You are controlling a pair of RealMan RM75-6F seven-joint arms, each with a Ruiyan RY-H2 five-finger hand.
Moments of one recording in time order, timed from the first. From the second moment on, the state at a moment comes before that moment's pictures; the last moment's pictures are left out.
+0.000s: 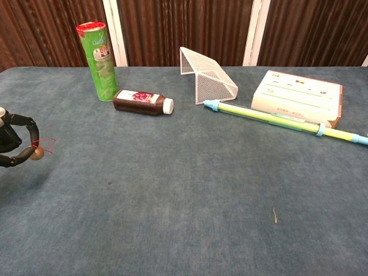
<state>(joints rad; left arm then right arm) -0.35 -1.62 -0.06 -1.14 1.51 1.32 -0.09 0.13 -1.20 -0.03 -1.62 -1.63 1.40 -0.11</state>
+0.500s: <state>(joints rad) -0.36 -1.66 -0.04 -1.07 1.48 1.24 -0.11 0.14 -1.20 -0.04 -1.62 -1.62 1.38 -0.12</state>
